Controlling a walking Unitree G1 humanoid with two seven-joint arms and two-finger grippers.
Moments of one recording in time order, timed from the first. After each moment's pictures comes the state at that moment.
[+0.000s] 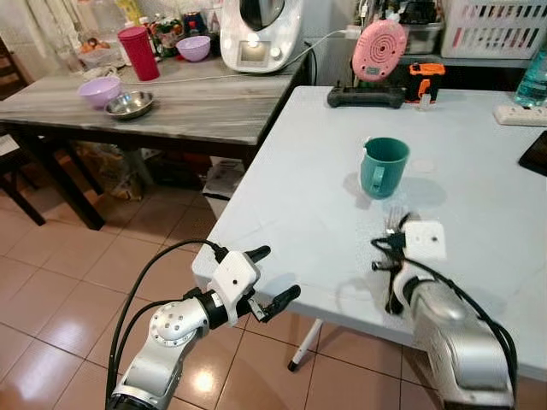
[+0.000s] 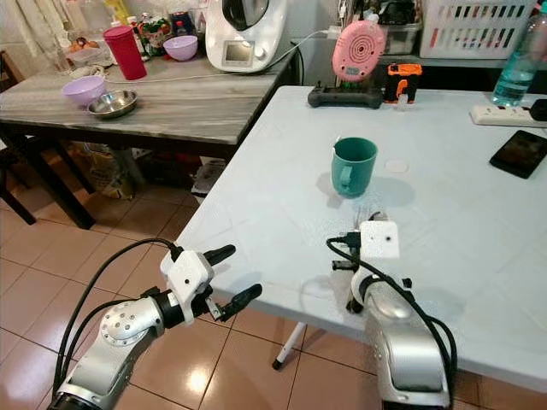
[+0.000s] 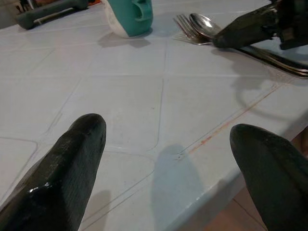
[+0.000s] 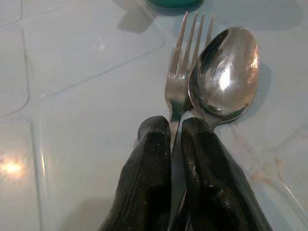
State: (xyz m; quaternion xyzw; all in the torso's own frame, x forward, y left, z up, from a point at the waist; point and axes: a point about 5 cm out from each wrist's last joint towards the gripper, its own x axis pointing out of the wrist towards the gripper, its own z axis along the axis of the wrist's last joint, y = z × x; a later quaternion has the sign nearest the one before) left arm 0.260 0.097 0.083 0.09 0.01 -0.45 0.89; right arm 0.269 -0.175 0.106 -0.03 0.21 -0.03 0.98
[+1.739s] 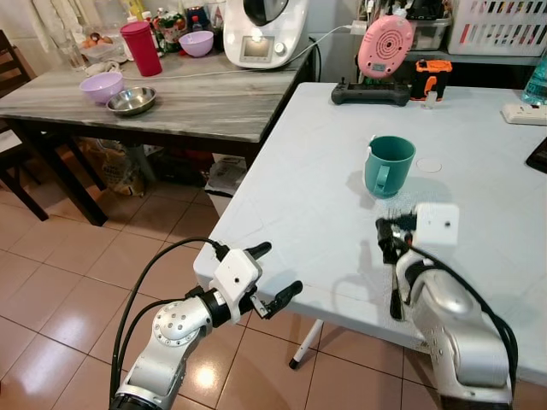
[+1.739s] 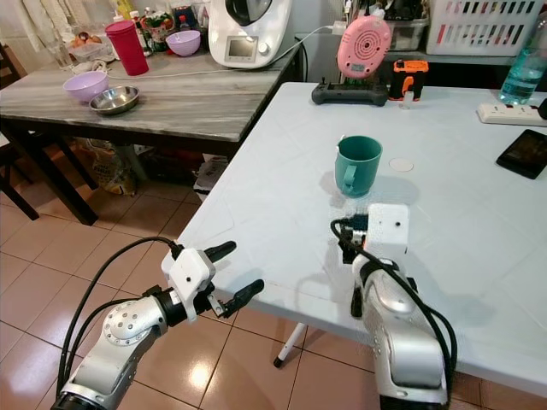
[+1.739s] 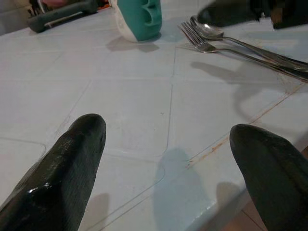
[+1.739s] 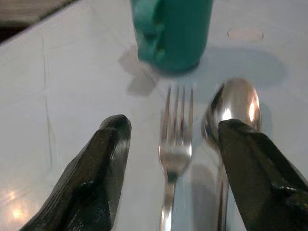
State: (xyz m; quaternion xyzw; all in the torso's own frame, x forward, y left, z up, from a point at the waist) left arm 0.262 0.094 0.085 0.08 0.00 -0.44 0.90; right arm 0.278 -0.175 0.131 -0.01 0.11 -0.04 0.99
